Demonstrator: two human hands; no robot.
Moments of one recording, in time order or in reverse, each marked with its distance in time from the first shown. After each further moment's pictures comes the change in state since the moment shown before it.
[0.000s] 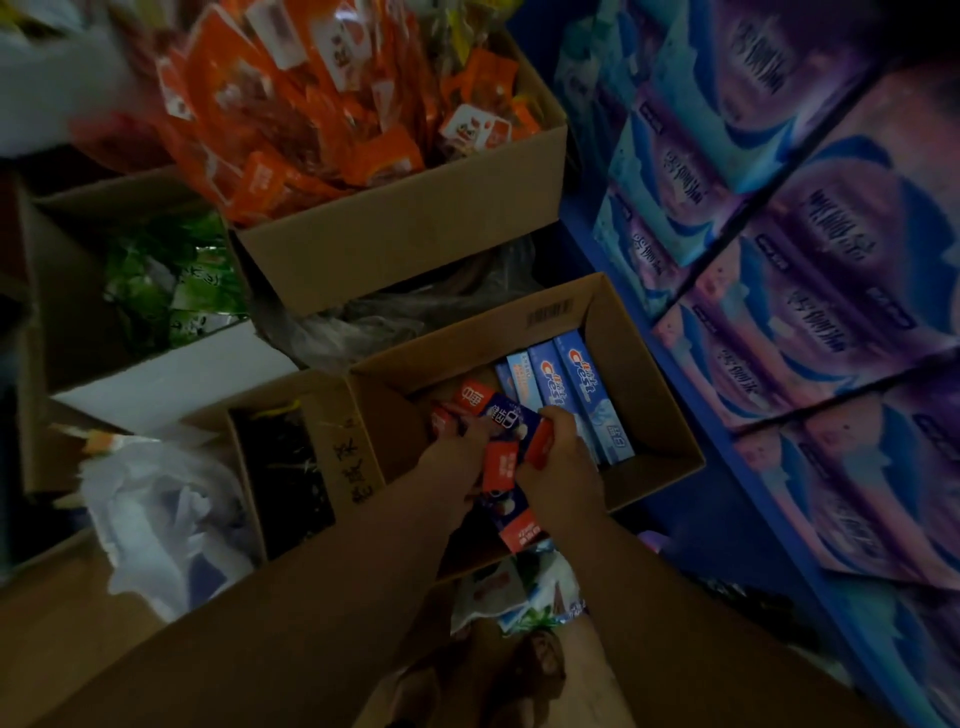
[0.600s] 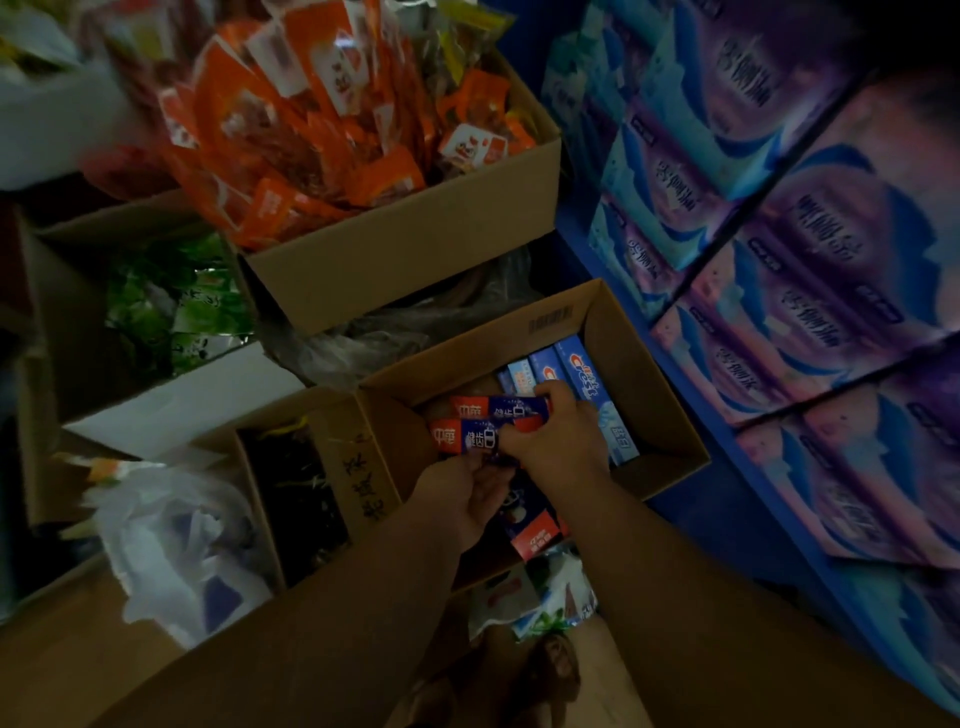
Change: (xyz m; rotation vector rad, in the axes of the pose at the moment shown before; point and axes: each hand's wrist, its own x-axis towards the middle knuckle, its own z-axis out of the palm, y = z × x) left_hand 0.002 -0.016 -0.015 -0.579 -0.162 -0.130; right_hand 0.009 -0.041 -0.014 -0.048 0.089 -0.002
